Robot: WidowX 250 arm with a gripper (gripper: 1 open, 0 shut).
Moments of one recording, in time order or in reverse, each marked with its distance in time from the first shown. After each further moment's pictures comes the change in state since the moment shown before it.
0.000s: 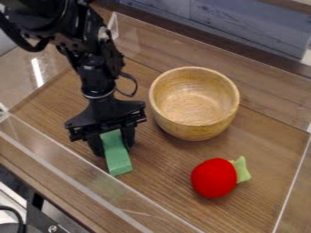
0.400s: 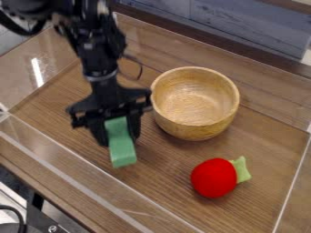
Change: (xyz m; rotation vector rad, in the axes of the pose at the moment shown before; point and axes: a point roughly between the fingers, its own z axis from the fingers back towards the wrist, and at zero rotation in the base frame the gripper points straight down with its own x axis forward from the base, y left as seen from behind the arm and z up) arm -0.007 -0.018 0.036 -0.059 0.019 -0.105
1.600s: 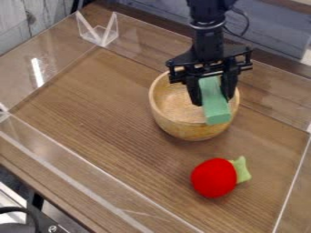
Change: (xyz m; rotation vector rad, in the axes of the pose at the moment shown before) arm 0.015 -0.121 0.014 -0.056 0.027 -0.087
